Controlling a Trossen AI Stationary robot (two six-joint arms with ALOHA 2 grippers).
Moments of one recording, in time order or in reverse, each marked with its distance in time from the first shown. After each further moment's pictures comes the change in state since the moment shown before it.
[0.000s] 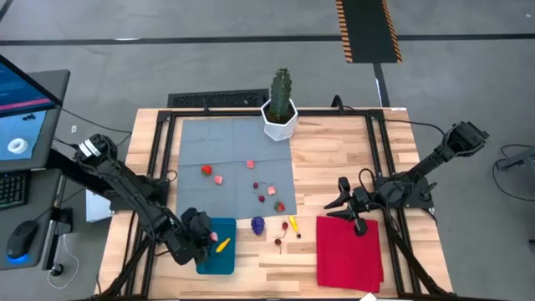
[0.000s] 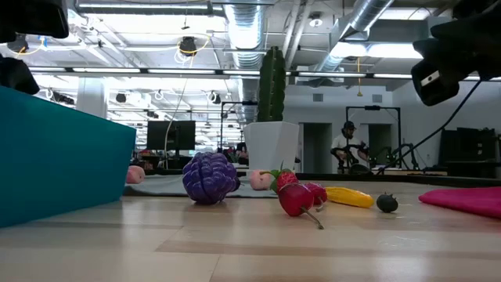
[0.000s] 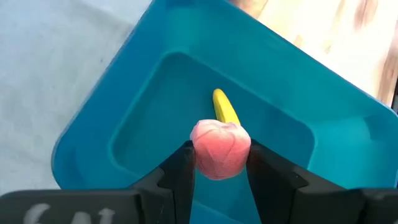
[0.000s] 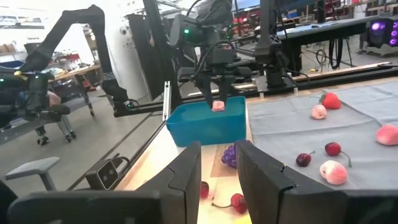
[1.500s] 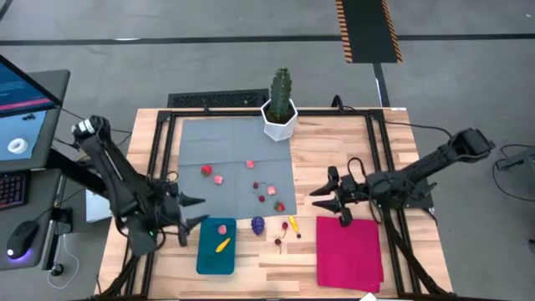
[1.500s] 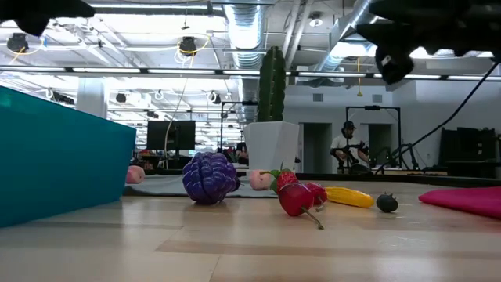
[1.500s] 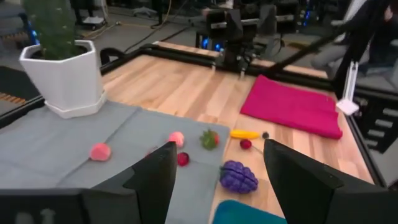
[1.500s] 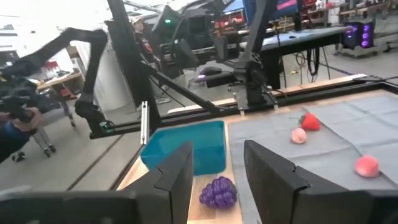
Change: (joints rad) left arm -0.206 -0.407 -0.110 0.060 -0.800 0.384; right arm -0.241 0.041 0.222 -0.183 -0.167 0.016
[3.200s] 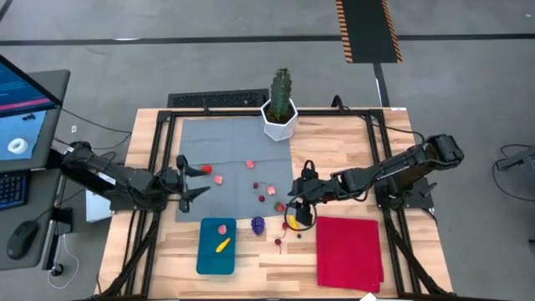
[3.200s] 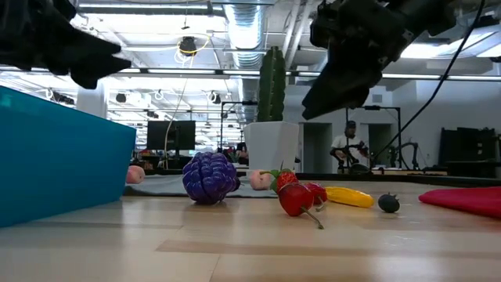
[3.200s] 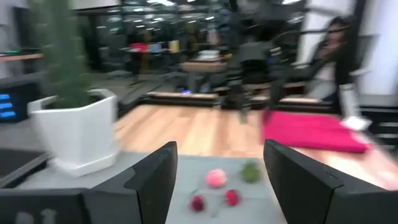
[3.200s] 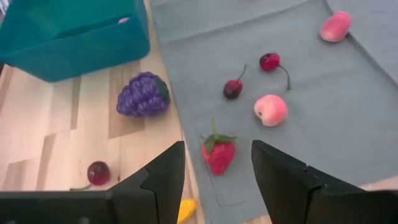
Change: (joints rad) left arm 0.600 -0.761 -0.596 0.620 0.610 0.863; right arm -0.123 0.464 0.583 -0.873 -0.011 0.158
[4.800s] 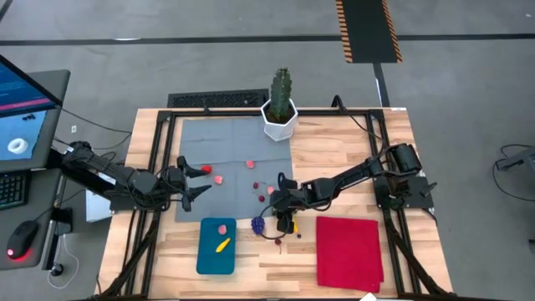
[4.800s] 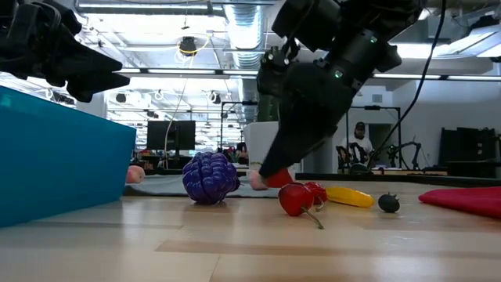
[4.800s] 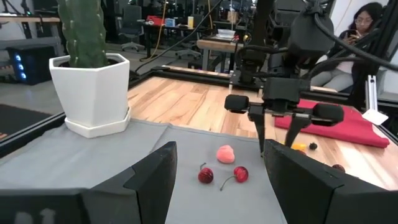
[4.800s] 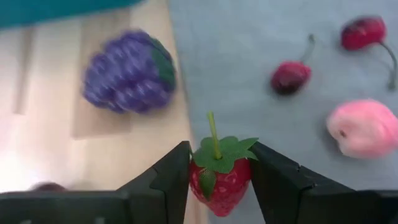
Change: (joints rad) left arm -0.001 0.005 0.000 -0.105 -0.039 -0.156; right arm -0.022 0.400 0.222 0.034 -0.114 -0.095
